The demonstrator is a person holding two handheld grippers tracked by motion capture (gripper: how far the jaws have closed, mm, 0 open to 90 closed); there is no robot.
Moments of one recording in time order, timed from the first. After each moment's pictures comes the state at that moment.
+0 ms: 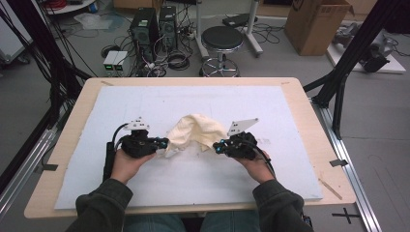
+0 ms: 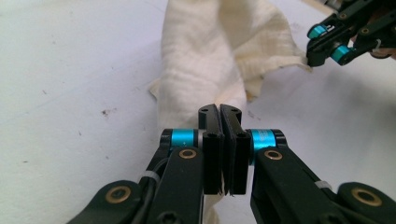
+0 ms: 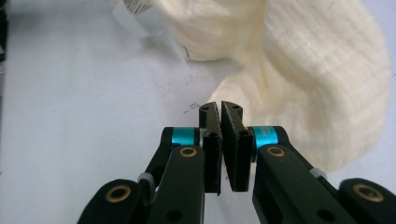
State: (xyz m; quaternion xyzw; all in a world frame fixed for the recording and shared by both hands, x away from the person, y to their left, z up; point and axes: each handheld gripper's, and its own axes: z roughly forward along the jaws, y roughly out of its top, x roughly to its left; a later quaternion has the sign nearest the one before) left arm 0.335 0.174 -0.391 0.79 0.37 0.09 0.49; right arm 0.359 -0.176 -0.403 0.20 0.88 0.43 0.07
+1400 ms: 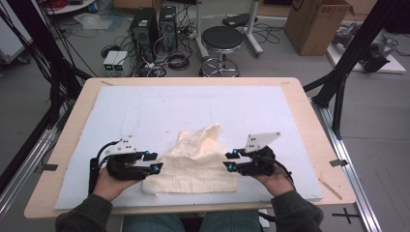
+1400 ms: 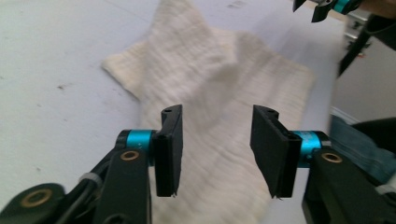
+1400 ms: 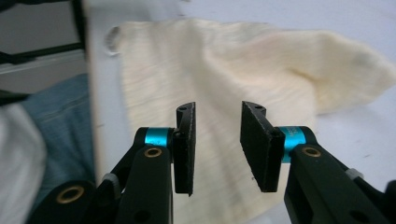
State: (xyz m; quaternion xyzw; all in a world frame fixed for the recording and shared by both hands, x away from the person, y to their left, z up) left arm 0.288 0.189 -0.395 0.81 0.30 0.08 0.49; right arm 0.308 -0.209 -0.381 0.16 0.87 0.46 0.07
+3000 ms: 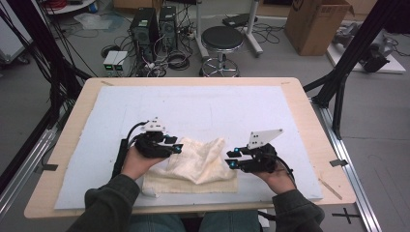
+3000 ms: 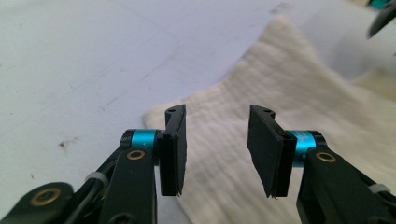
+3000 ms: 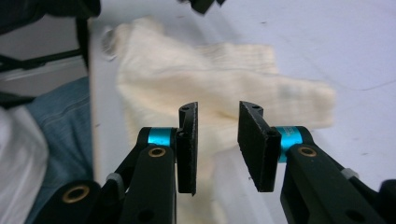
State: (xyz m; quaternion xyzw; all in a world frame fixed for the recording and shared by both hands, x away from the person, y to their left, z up) left arm 0.351 0.130 -0.399 0.83 0.32 0.09 0.45; right arm 0.316 -0.219 -0.386 0.16 0.87 0.47 0.05
